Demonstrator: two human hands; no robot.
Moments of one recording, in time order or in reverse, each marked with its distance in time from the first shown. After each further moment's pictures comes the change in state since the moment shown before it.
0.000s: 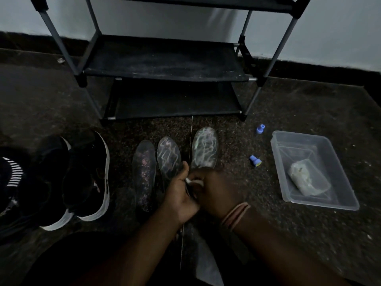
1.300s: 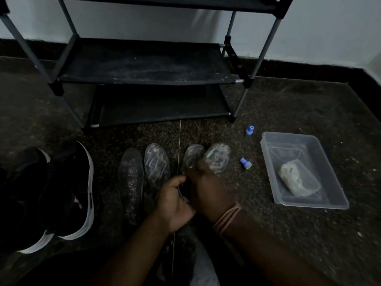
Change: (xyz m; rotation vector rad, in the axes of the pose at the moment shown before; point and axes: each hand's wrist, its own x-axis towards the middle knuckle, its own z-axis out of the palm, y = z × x) left_hand 0.005 -0.001 0.016 0.069 0.027 -0.038; right_hand 0.017 0.016 -0.001 -0.241 0.096 -0.066
